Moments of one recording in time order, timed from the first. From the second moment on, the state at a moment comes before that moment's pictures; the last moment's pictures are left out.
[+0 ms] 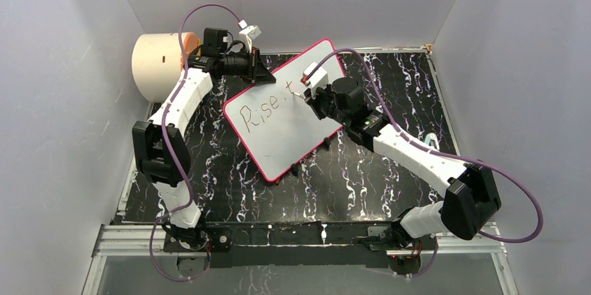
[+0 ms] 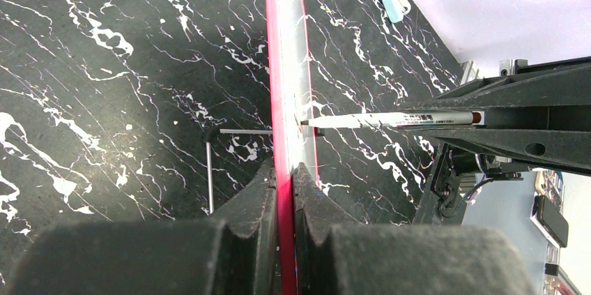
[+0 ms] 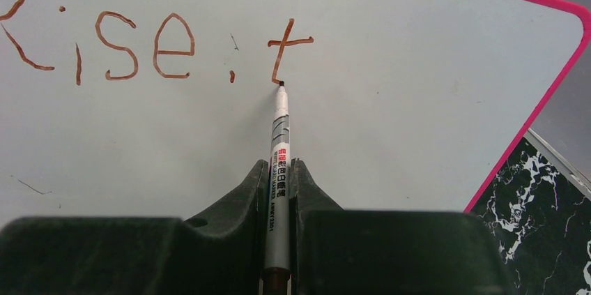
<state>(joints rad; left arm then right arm) -0.23 1.83 1.68 -0.55 0.89 -0.04 0.73 1.37 1.07 -0.01 -0.02 -0.24</state>
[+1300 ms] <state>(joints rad) -0.23 1.83 1.68 -0.55 0.89 -0.04 0.71 1.39 1.07 0.13 -0.02 -0.24</state>
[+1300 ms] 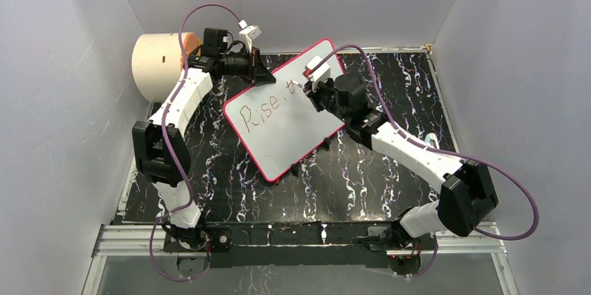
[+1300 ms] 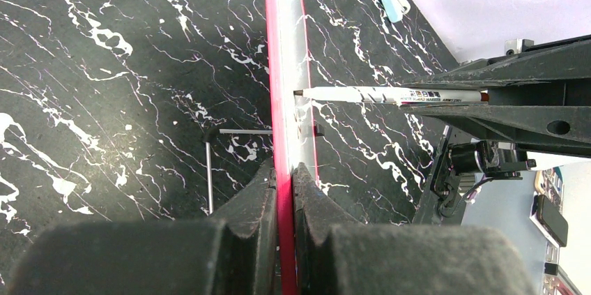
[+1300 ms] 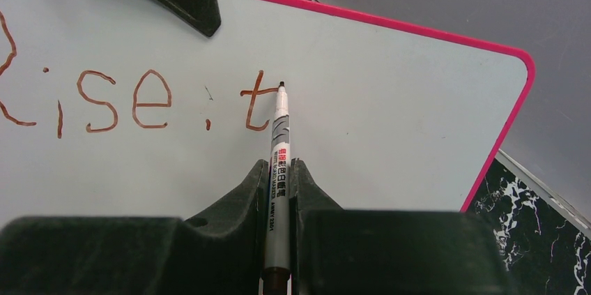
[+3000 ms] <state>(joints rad) -0.23 1.83 1.68 -0.55 0.88 -0.03 0.69 1.37 1.06 0.02 -0.02 -0.19</state>
